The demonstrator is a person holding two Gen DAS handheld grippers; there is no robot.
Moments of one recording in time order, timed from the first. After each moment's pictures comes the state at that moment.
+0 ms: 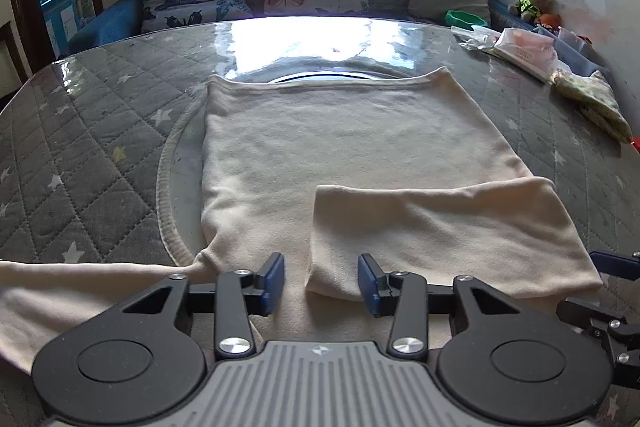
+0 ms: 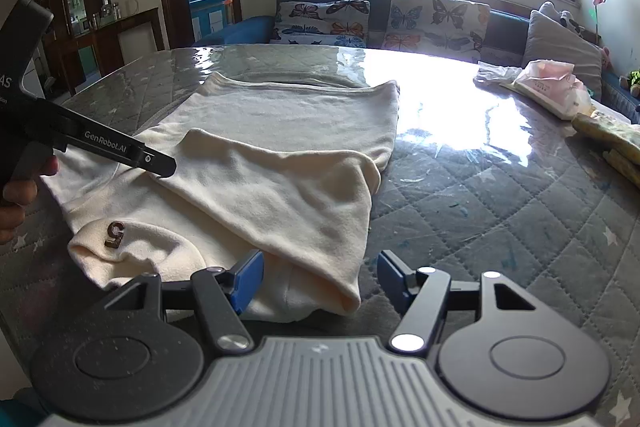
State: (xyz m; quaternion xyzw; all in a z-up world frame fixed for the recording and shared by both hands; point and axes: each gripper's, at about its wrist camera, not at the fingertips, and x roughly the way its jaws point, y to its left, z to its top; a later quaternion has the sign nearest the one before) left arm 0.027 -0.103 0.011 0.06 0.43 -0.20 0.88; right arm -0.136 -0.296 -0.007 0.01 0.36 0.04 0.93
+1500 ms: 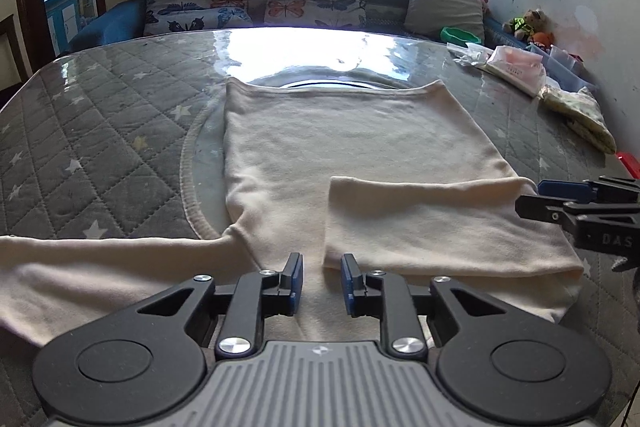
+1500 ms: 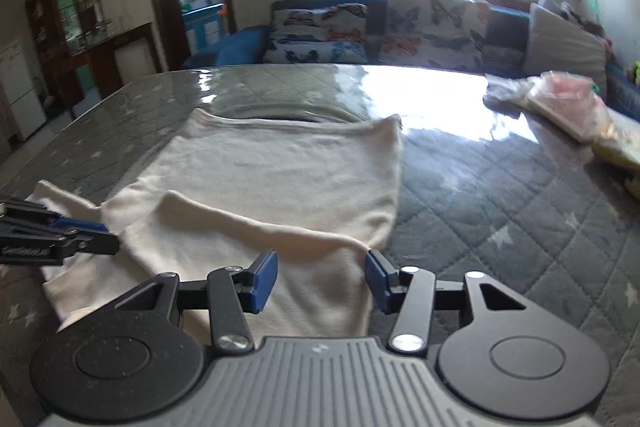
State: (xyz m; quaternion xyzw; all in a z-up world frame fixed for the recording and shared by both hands) left arm 0.008 -0.074 0.020 0.04 0.41 -0.21 0.89; right arm -0.076 -0.297 0.012 0.02 0.36 0.06 0.93
